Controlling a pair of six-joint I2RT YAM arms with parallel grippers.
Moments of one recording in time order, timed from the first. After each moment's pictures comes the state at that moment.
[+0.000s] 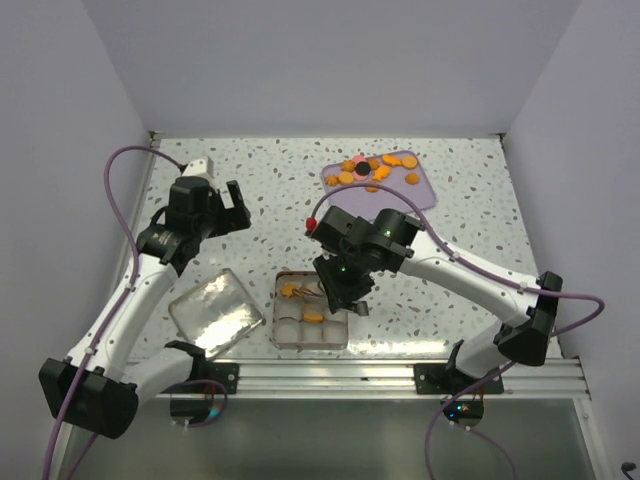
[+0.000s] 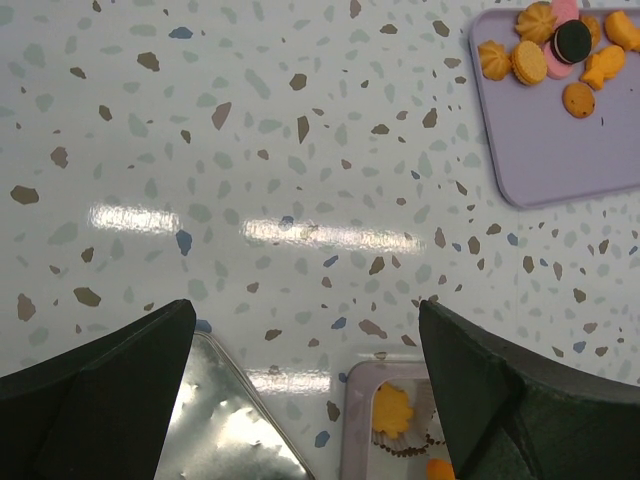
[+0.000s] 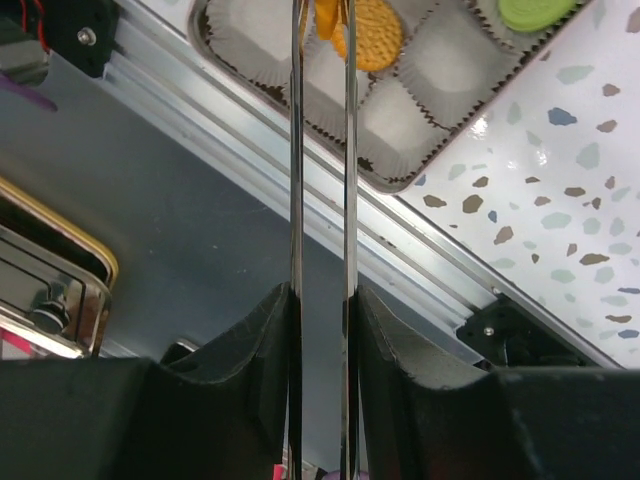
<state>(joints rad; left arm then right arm) -0.28 1.07 1.01 -0.56 -0.13 -0.43 1.06 1.51 1.59 -1.29 -0.10 0.56</state>
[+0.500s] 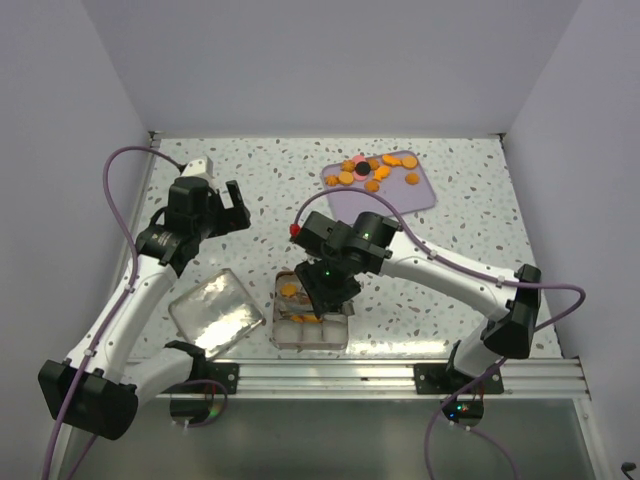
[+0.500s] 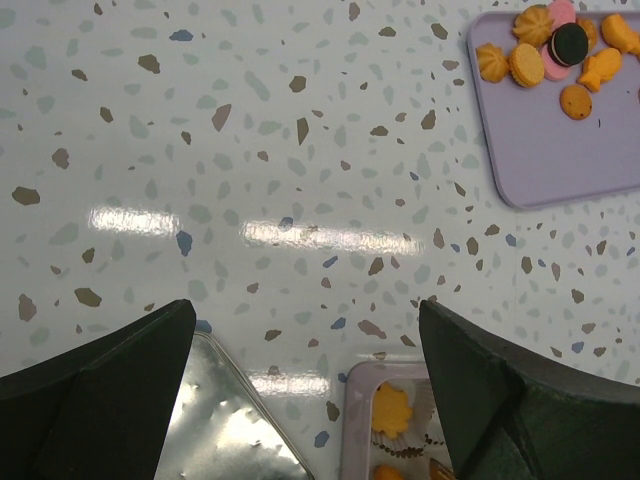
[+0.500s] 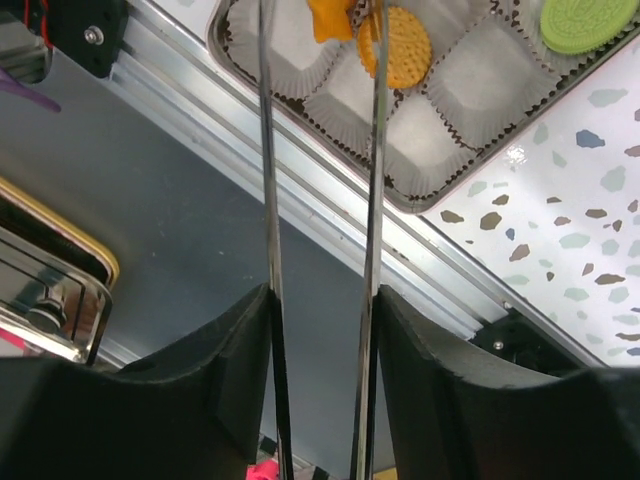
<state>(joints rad) -0.28 1.06 1.01 -0.57 -0.13 -0.43 1.11 1.60 1.62 -1.26 -0.11 0.56</state>
